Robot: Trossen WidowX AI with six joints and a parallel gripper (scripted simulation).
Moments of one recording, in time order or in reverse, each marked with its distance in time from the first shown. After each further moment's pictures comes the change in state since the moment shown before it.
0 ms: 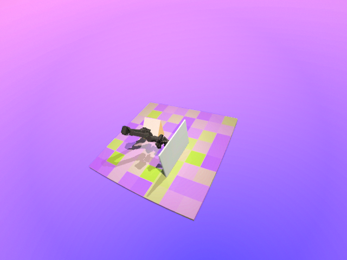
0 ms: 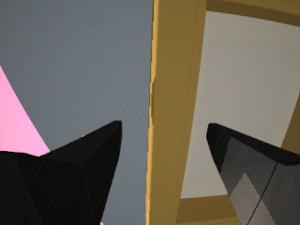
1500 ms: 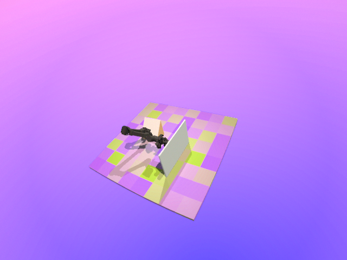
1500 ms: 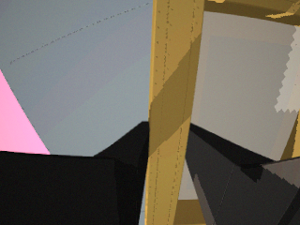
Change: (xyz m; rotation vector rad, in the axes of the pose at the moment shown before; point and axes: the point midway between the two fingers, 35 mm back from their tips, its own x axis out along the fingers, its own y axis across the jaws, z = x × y) arm 0.000 0.002 0.001 0.000 -0.005 -0.012
